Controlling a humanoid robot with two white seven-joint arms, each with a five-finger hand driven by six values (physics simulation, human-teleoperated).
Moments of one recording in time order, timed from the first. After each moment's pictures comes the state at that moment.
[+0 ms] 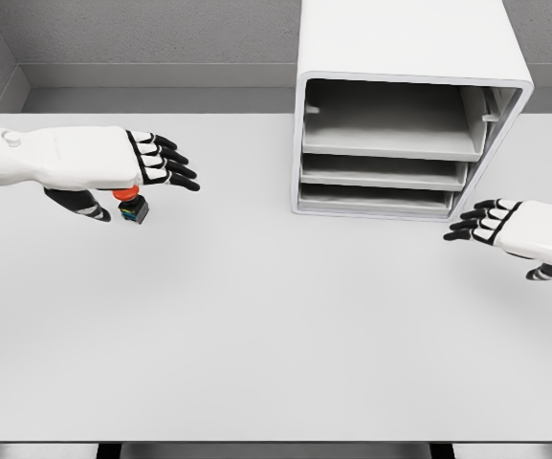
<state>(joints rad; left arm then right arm) -0.98 1.04 -0.94 -1.69 -0.14 -0.61 -0.53 -0.10 -1.03 0.10 -1.76 0.40 -0.61 0.61</state>
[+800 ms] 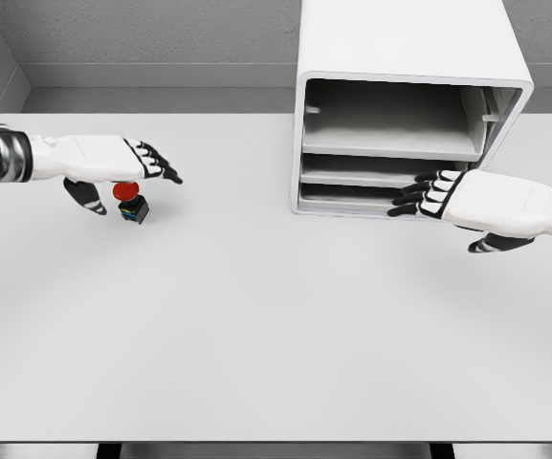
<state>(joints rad) -0.96 0.83 -1.00 -1.29 -0.35 -0.61 -0.54 -0.37 -0.96 0.32 -1.76 0.29 -0.61 0.61</state>
